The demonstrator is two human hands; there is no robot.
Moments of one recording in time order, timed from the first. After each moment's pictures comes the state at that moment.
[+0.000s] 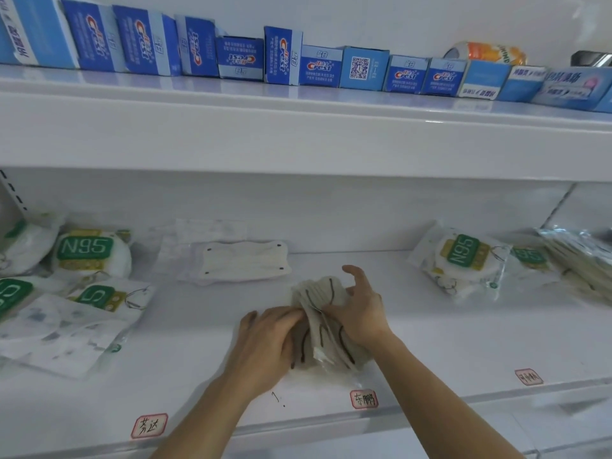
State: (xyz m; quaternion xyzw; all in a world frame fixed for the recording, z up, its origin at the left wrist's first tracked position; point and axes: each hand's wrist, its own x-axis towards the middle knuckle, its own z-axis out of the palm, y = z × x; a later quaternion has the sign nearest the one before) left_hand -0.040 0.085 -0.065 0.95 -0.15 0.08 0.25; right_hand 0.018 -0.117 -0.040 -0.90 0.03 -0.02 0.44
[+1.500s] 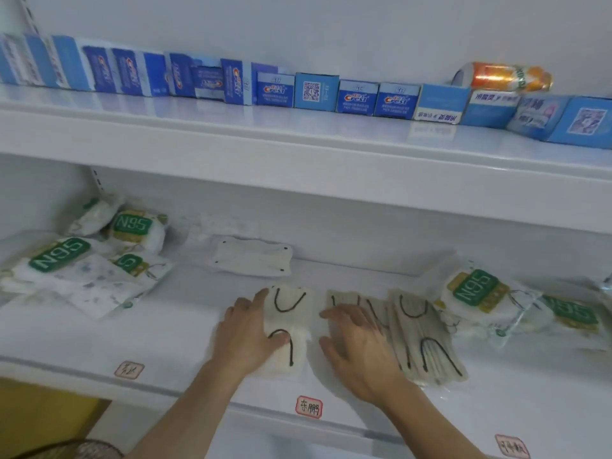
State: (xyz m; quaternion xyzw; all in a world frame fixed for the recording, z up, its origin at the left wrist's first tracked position) left_hand -0.049 0.032 -0.036 0.97 0.16 0.02 0.18; right_hand -0.011 -0.192 -0.032 -0.93 -0.28 -0.03 0.22
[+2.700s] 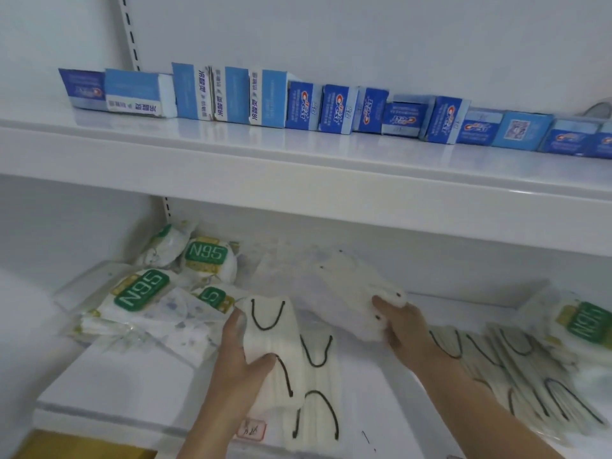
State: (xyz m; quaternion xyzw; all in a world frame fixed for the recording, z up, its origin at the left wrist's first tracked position) left_hand -0.098 0.217 -0.042 0.72 0.21 0.13 0.65; right_hand 0.062 -0.025 -0.029 -0.62 0.09 0.09 0.78
